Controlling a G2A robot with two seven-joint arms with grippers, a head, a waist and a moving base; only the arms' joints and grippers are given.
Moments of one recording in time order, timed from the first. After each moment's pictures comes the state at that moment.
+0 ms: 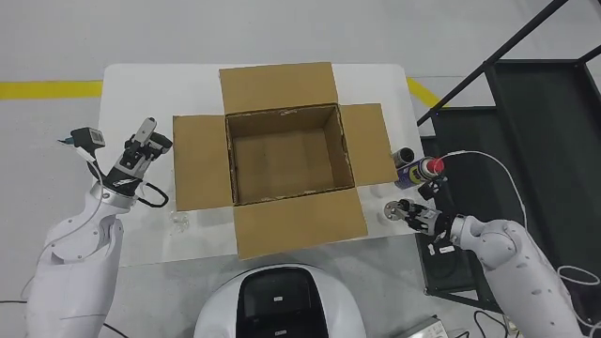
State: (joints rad) left arm 1.39 -1.17 -1.58 -1.51 -0.22 -0.47 -0.56; right arm -1.65 -0.96 1.61 -1.35 -0.60 -0.78 0.58
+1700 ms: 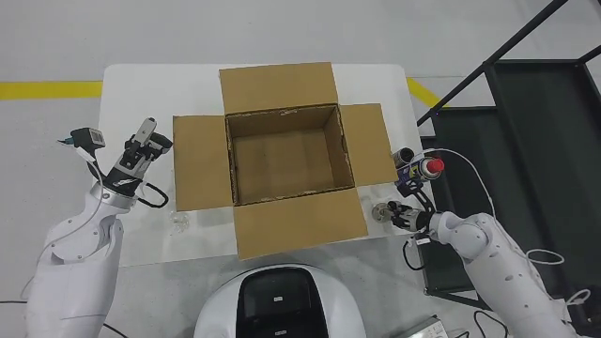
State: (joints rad) left arm 1.39 -1.17 -1.58 -1.51 -0.22 -0.47 -0.56; right arm -1.54 -0.96 1.44 -1.28 -0.68 -0.61 0.58
